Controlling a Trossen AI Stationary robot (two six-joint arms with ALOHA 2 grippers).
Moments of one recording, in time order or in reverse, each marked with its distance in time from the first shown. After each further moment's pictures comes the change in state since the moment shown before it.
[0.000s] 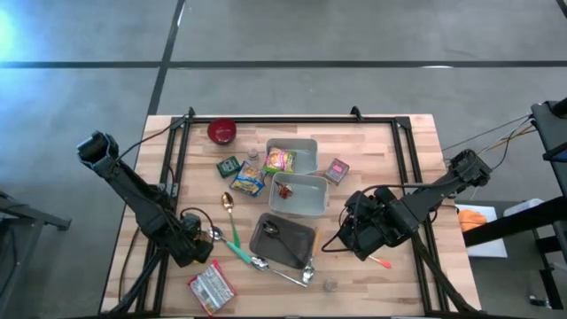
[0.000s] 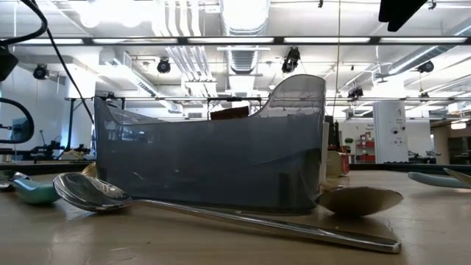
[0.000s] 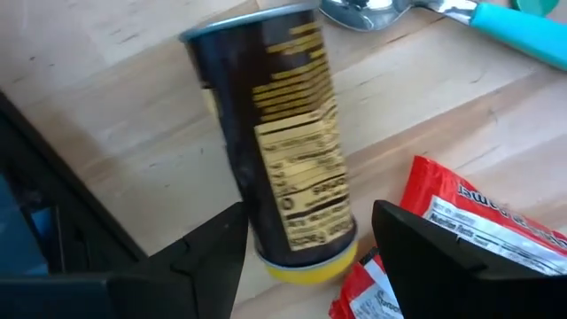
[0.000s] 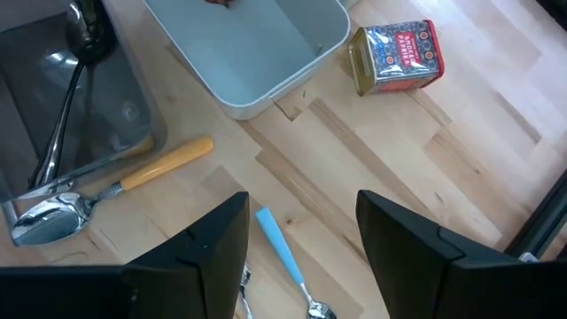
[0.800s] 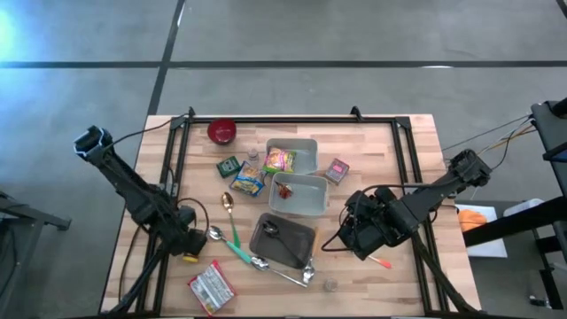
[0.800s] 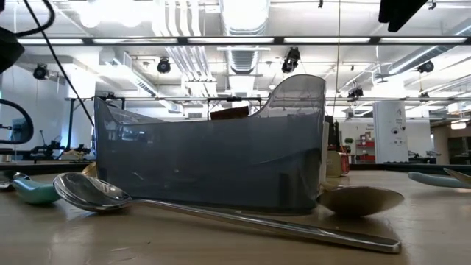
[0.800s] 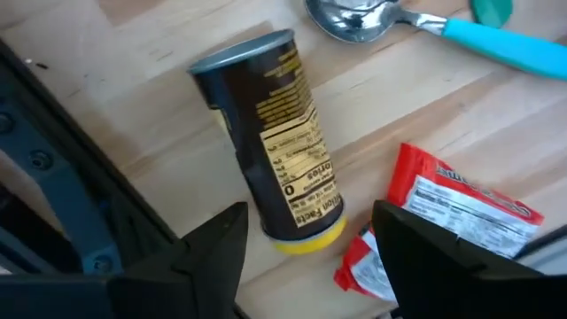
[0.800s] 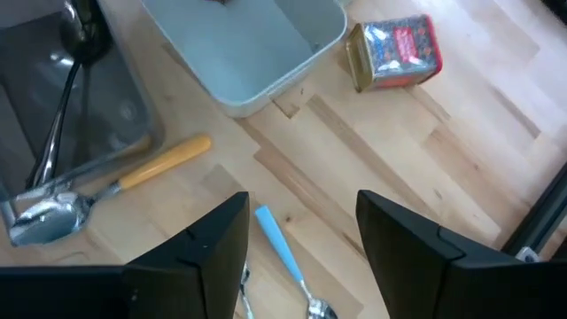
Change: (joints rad) left arm 0.028 -0.171 0.001 -0.108 0.008 0.053; right arm 0.000 0.001 0.000 -0.007 0.003 0.014
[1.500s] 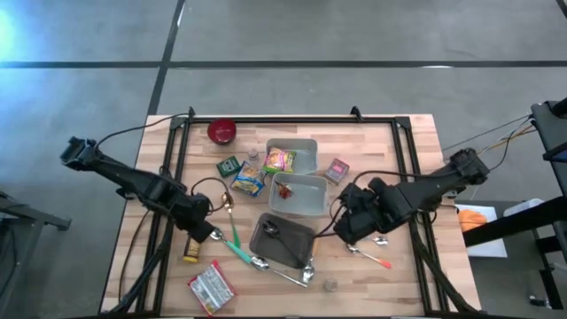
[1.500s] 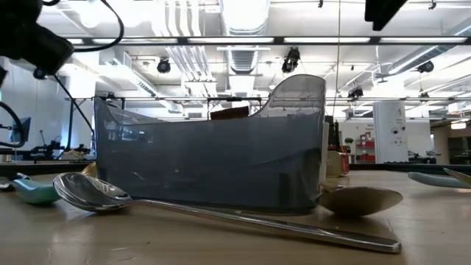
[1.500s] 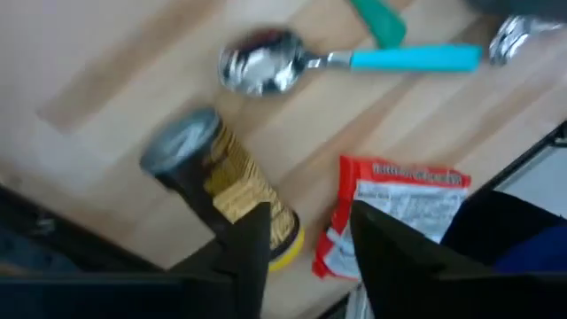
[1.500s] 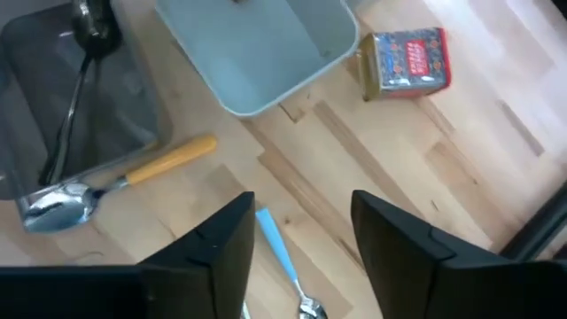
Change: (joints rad) left arm 0.406 -0.076 0.008 -0.014 0.223 0.563; right arm -0.100 0.007 0.063 0.001 -0.078 -0.154
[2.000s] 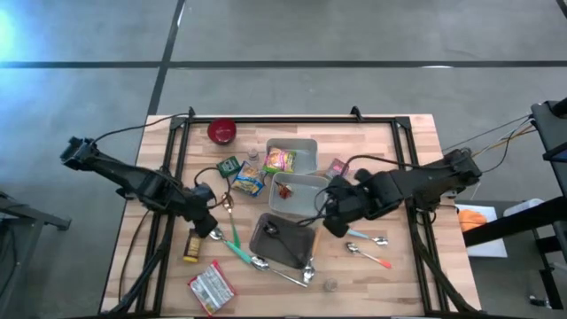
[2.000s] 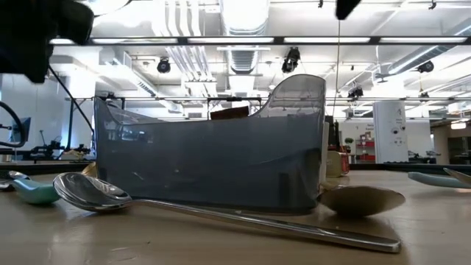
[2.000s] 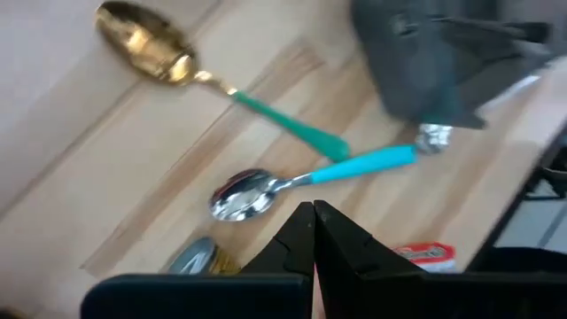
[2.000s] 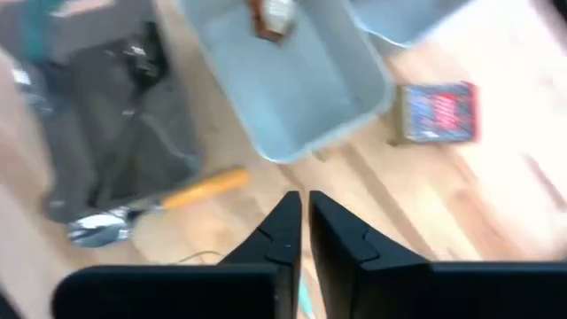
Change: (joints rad) left arm 0.002 -0.005 0.096 0.002 -0.313 0.191; right arm -0.108 0.061 0.143 0.027 -0.040 -0.212
